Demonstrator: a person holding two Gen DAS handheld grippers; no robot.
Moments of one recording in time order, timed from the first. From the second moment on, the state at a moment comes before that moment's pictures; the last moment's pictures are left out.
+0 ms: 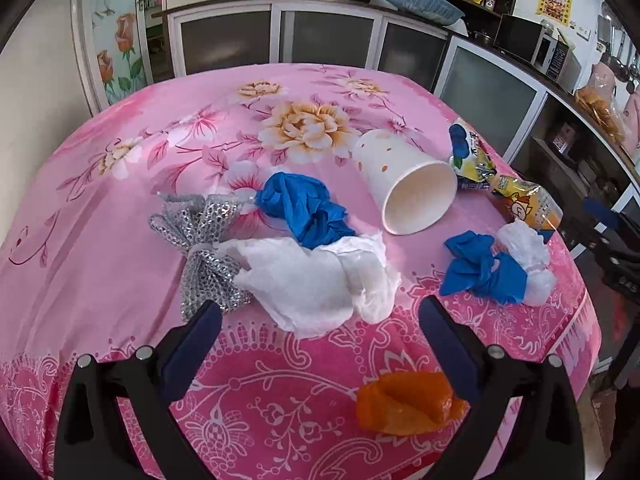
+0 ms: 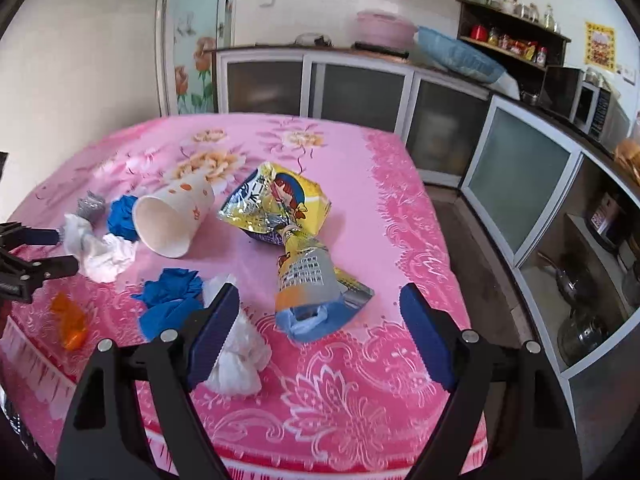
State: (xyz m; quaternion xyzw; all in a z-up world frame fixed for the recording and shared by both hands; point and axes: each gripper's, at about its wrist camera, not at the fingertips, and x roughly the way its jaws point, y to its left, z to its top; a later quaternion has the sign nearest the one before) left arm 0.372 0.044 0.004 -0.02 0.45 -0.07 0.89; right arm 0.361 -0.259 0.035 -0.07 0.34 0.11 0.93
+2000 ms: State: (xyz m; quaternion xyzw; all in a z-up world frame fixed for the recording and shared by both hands) left arm 0.240 -0.043 0.084 0.01 0.35 -0.30 0.89; right arm 0.199 -0.378 0.077 0.03 0.32 0.03 0.94
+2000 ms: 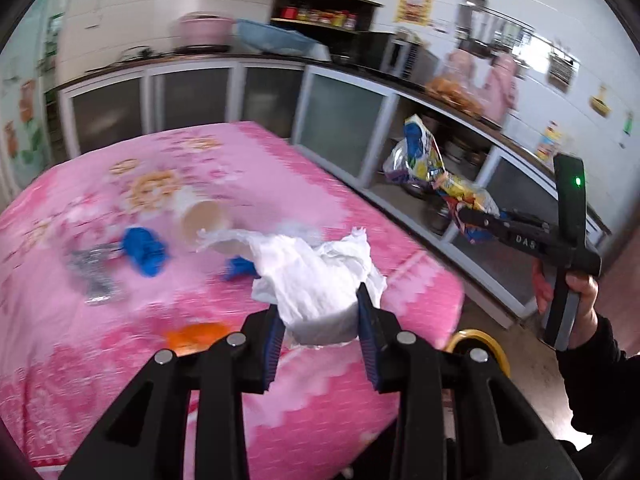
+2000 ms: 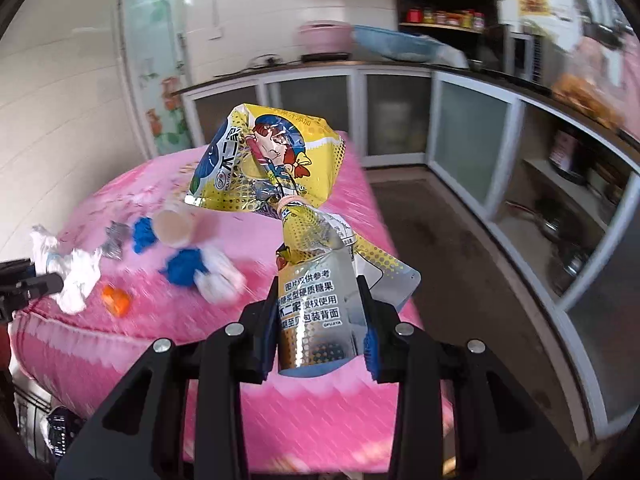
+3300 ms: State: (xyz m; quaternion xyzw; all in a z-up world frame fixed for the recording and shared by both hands) left arm 0.128 -0.471 -0.063 0.22 0.41 -0.56 0.69; right arm -0.059 -0.591 -0.148 0.19 0.52 -0.26 0.79
